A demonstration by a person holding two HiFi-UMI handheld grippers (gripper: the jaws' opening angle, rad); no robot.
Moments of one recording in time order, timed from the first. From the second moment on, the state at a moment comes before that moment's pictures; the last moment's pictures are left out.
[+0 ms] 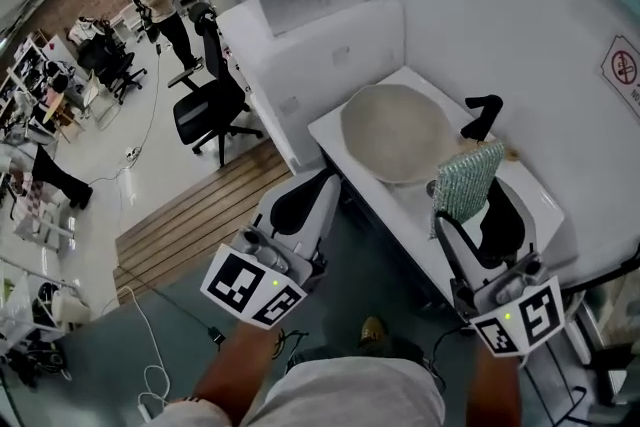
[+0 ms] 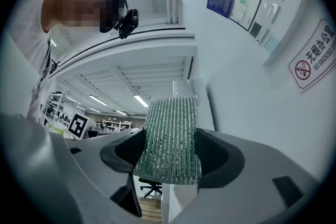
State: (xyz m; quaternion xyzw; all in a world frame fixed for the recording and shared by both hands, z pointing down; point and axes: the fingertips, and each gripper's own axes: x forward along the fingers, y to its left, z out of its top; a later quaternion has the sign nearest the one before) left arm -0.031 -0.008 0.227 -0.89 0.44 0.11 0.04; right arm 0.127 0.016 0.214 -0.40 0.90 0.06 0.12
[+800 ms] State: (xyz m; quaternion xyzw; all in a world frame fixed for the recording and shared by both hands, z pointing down) left arm -0.046 -0.130 0.255 -0.89 0.45 0.07 0.02; right arm 0.110 -0.090 0.231 -0.43 0.90 0.05 0.09
